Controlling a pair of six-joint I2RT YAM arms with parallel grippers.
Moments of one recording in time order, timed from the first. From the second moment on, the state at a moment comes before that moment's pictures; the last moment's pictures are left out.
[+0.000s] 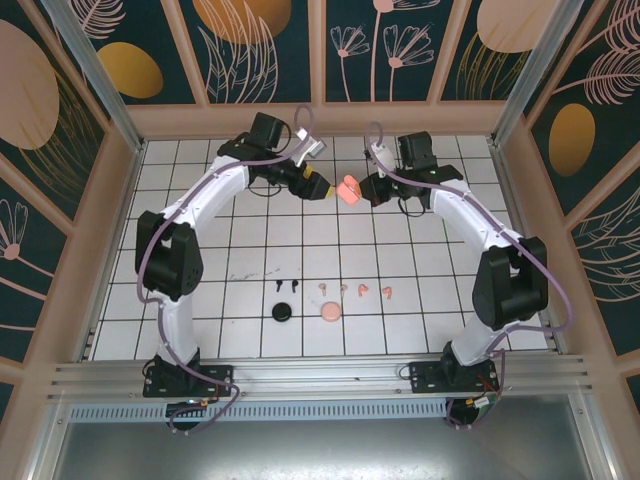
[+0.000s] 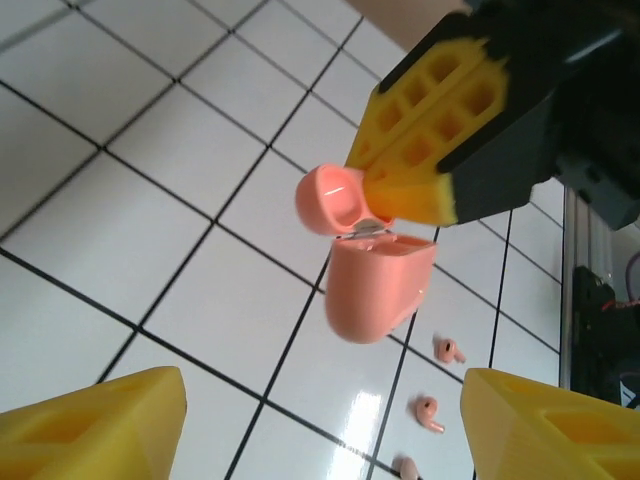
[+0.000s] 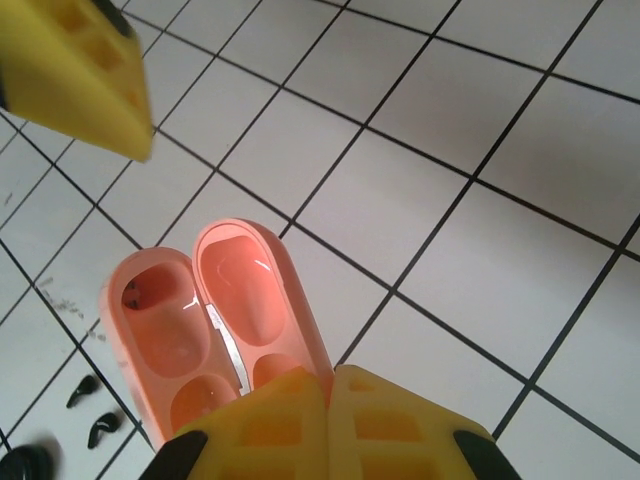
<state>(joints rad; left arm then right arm) -0.42 2.02 1.82 -0.73 0.84 0.18 0.32 1.67 1.36 -0.52 -0.51 -0.11</state>
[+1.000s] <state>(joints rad) -0.42 2.04 1.86 -0.92 0.97 0.32 0.43 1.72 1.44 -0.57 -0.60 -0.14</state>
